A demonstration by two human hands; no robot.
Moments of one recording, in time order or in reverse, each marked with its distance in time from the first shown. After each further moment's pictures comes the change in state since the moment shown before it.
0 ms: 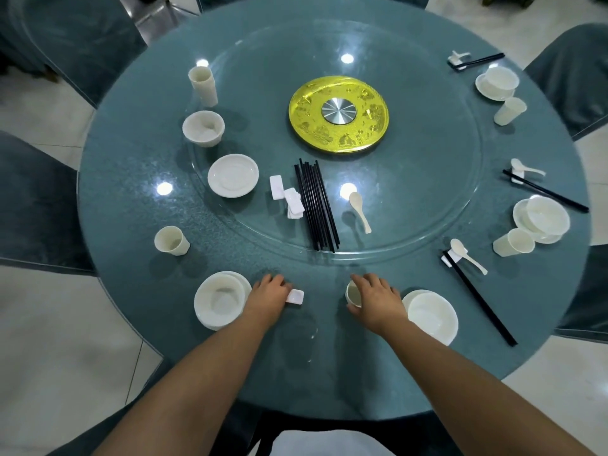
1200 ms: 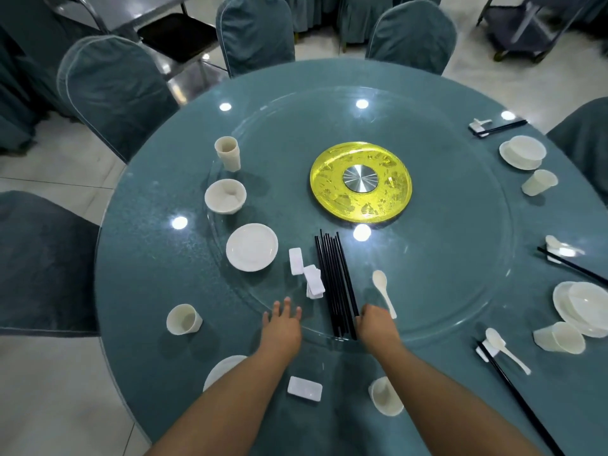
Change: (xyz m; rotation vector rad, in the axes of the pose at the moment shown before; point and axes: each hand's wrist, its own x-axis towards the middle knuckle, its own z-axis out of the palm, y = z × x) left_hand 0.086 -0.031 -0.080 -0.083 -0.186 -0.232; right_hand 0.137 -0.056 -0.068 0.251 -0.003 0.237
